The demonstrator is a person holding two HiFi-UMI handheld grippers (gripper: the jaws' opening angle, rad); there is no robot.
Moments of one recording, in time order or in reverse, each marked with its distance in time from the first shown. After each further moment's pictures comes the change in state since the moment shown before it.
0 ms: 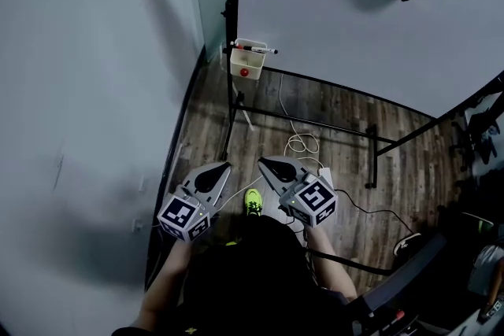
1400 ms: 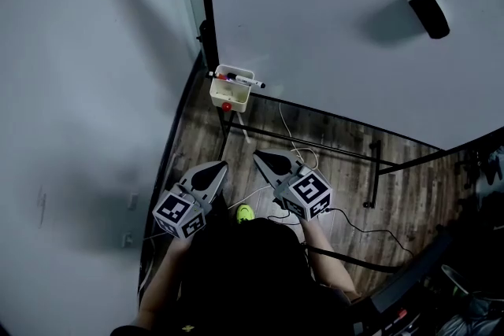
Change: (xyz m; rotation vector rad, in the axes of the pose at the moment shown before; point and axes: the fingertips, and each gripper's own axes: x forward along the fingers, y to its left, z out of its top) left arm 0.151 0.079 0.006 -0.099 0.030 0.030; right arm 0.061 -0.173 0.006 0.044 0.007 0.033
